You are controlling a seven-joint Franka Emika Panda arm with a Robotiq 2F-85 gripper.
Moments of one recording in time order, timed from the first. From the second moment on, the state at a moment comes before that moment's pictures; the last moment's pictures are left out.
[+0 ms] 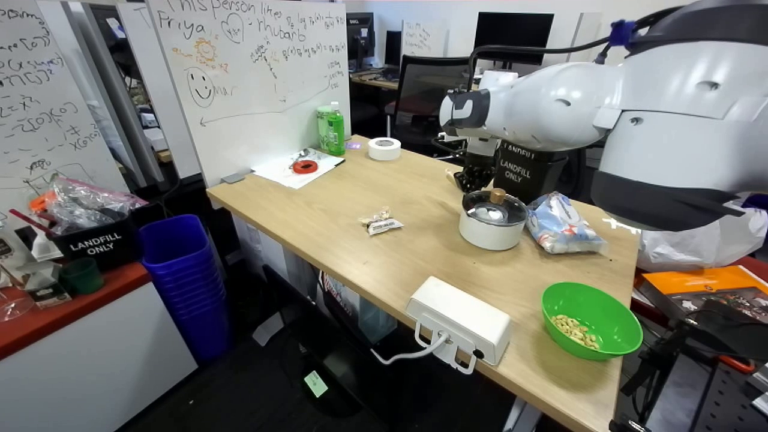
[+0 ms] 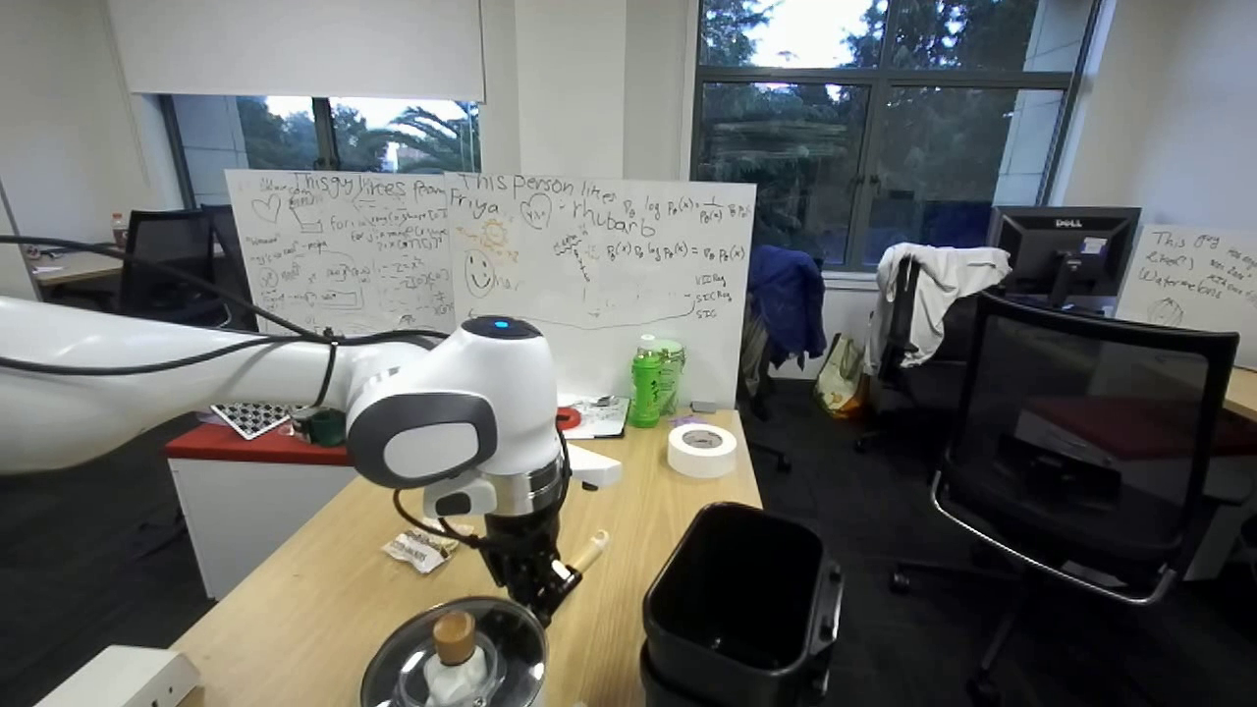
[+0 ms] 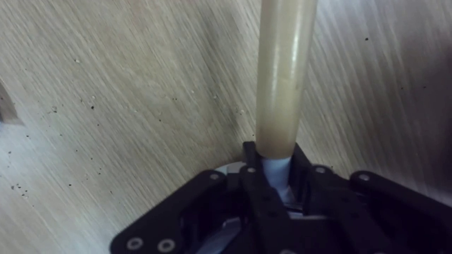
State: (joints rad) arm 0.51 1.48 -1.23 -1.34 1.41 1.95 2.60
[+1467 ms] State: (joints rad) arm 0.51 1.48 -1.24 -1.06 1.23 1.87 2.60
